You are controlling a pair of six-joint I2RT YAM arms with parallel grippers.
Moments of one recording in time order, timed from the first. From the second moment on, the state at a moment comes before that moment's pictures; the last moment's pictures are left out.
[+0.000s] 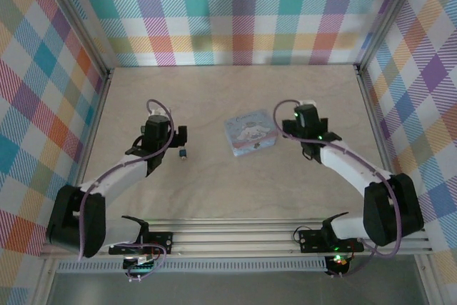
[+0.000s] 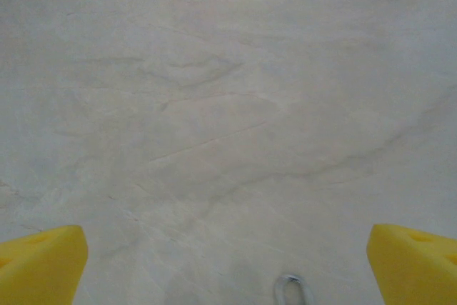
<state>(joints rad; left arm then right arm) -0.28 1.30 0.63 0.04 -0.29 -0.14 0.34 1.32 0.75 -0.17 0.39 0.13</state>
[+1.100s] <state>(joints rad) -0.07 1.57 0.41 0.72 -0.09 -0.10 0.05 1.54 0.37 0.76 0.10 0.06</state>
